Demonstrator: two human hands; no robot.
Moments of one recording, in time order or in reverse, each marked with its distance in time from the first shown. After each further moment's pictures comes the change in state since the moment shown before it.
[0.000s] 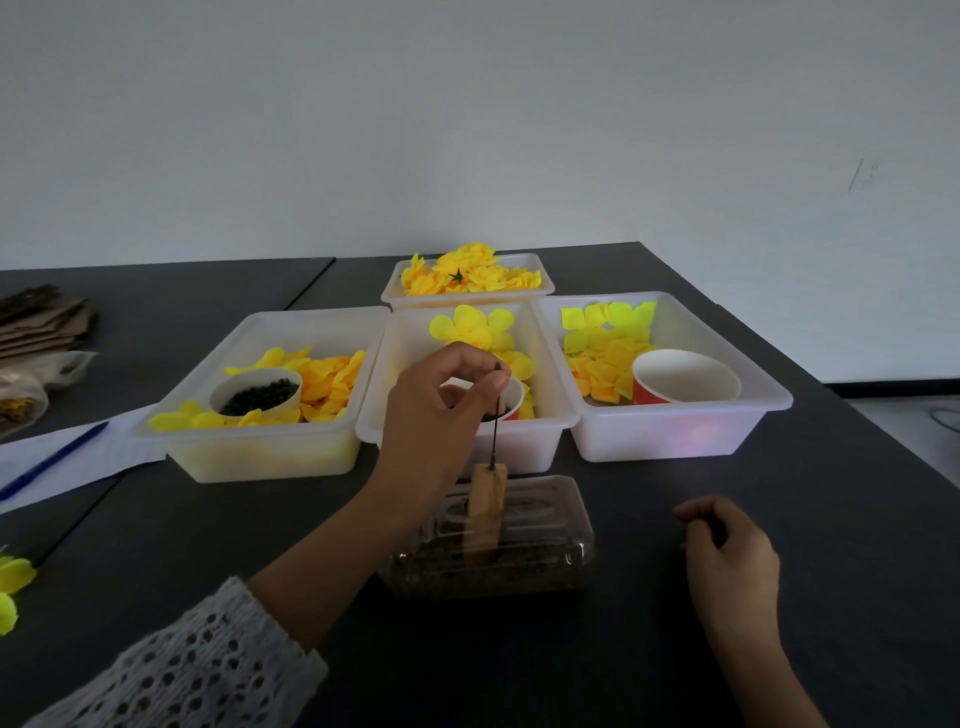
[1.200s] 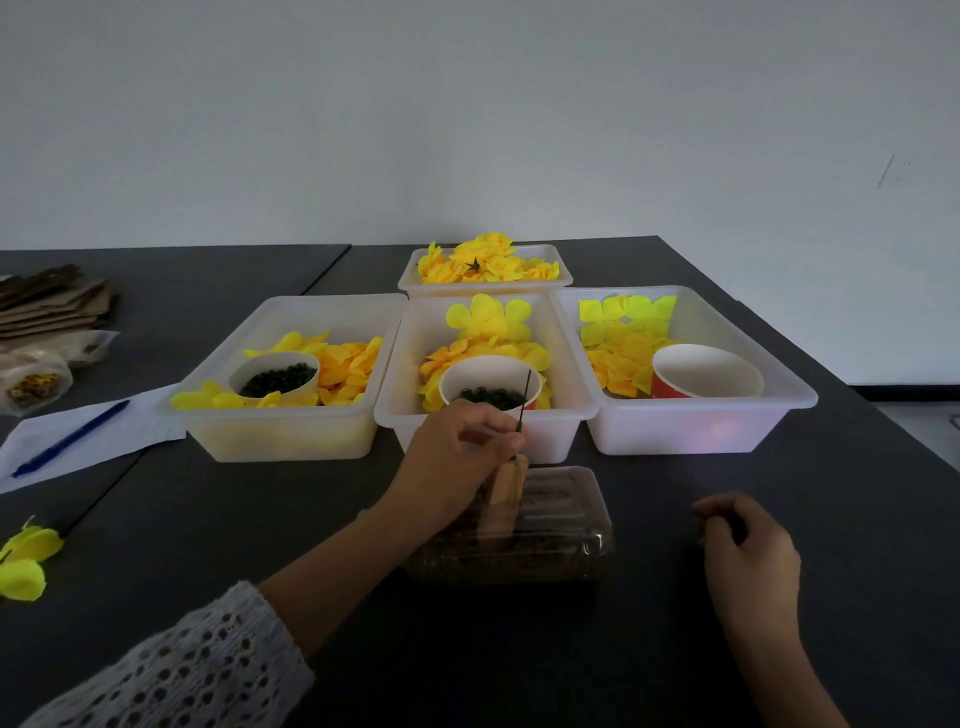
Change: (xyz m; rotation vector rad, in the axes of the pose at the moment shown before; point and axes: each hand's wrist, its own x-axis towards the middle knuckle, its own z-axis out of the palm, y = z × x) left_hand -0.020 -0.045 -0.010 0.182 -0.206 -0.159; right_hand -0.001 -0.001 -0.001 -0.011 -0.012 0.011
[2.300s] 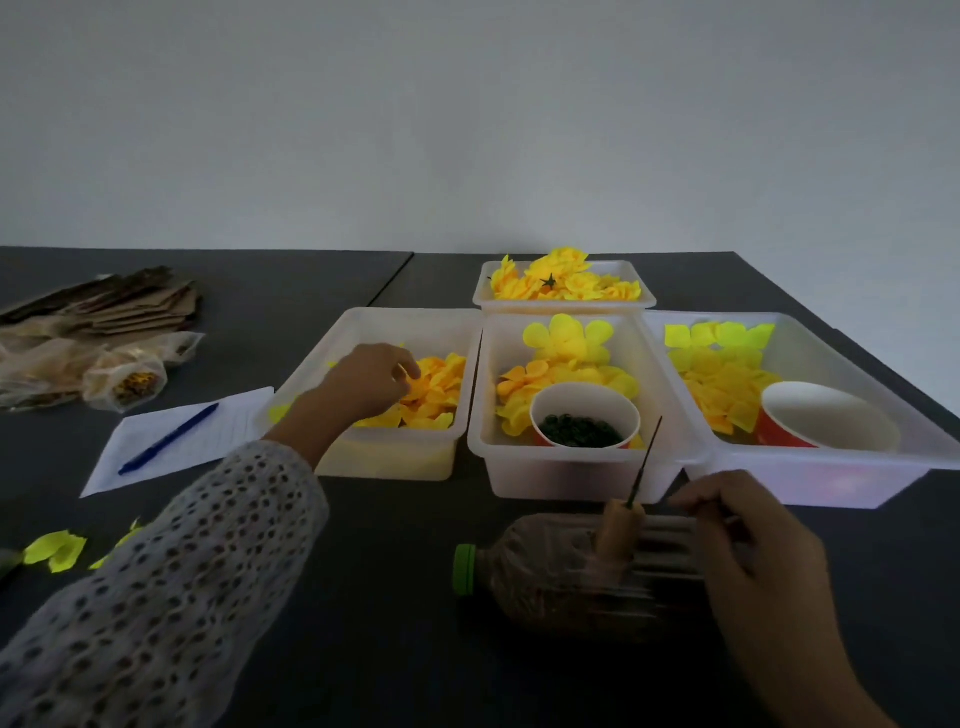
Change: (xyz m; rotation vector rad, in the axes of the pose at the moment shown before) left_hand 0.099 -0.086 -0.183 0.817 -0.026 -0.180; right_hand -0.049 -0.109 0.045 0.069 -0.191 -0.539
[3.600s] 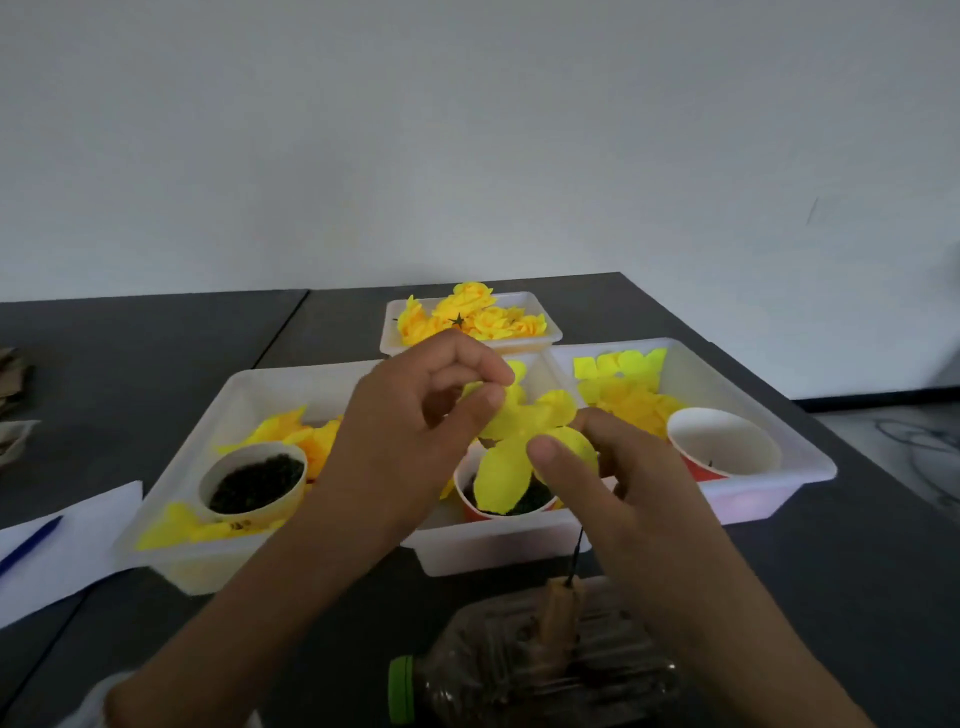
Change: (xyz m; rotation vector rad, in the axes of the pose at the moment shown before) left_hand -0.076 0.156 -0.064 -0.927 0.165 0.530; right_hand 0.067 -0.106 0.007 0.244 -0.158 0.115
